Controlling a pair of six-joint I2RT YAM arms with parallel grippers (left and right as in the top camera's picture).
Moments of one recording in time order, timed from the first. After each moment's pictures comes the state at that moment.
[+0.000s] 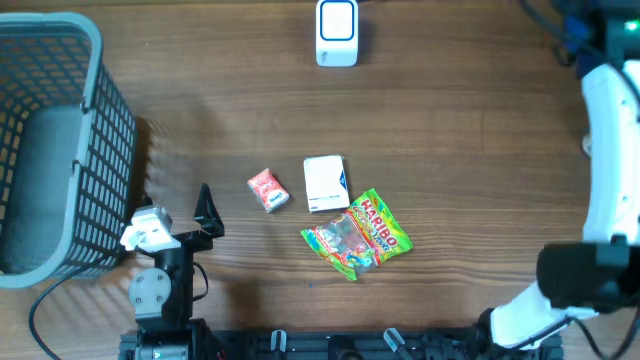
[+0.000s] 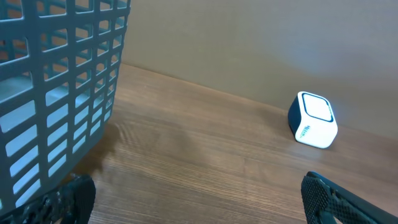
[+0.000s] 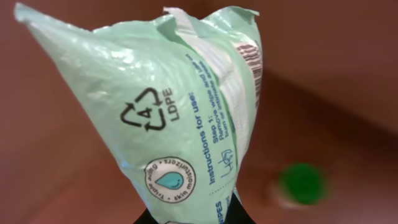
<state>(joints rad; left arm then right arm) 0.08 0.03 0.01 -0.07 -0.02 -0.26 -0.14 1.83 1.99 -0.87 0.58 0.51</state>
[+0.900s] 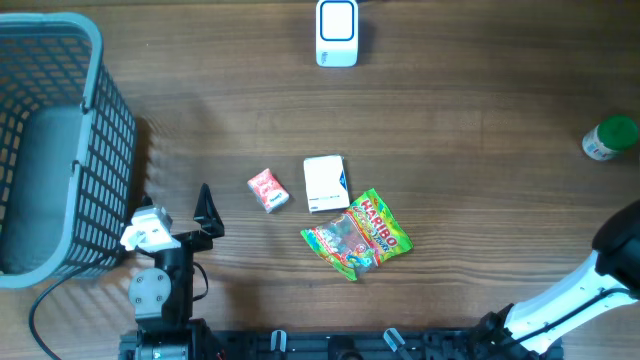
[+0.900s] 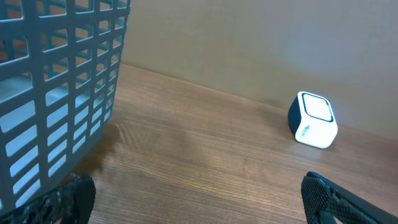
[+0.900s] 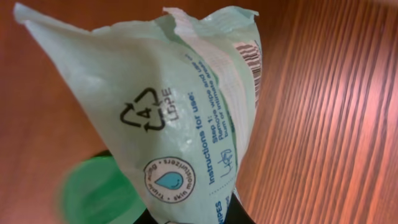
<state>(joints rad) 0.08 0.03 0.01 -0.07 -0.02 -0.26 -0.69 2.05 1.79 -0.98 0.29 0.57</state>
